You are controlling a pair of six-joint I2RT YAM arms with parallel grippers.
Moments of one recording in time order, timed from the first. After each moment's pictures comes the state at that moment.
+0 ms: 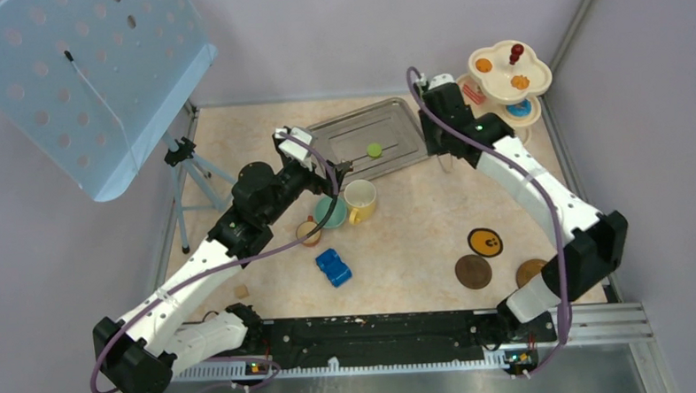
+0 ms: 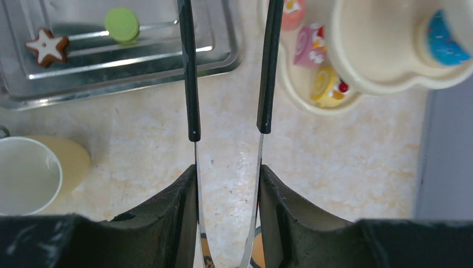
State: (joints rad) left arm -0.64 1.00 0.88 0.13 0.03 0.03; right arm 0.54 1.56 1.55 -0.80 0.41 0.14
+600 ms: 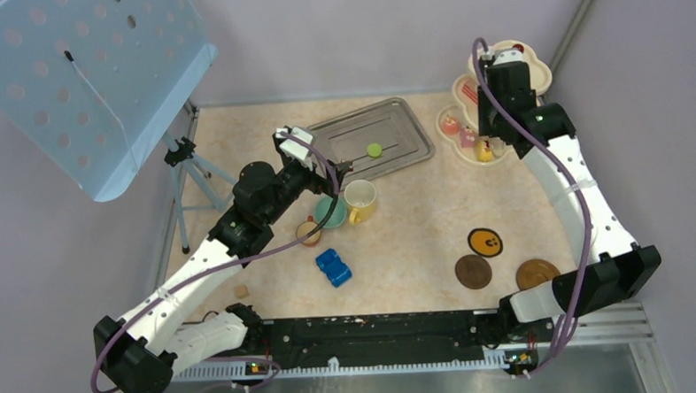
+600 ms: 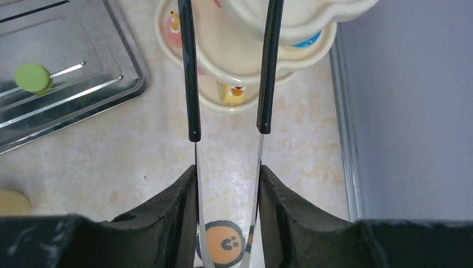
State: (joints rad) left arm -0.64 1.00 0.88 0.13 0.02 0.03; right arm 0.31 1.40 1.62 -0.89 0.45 0.08
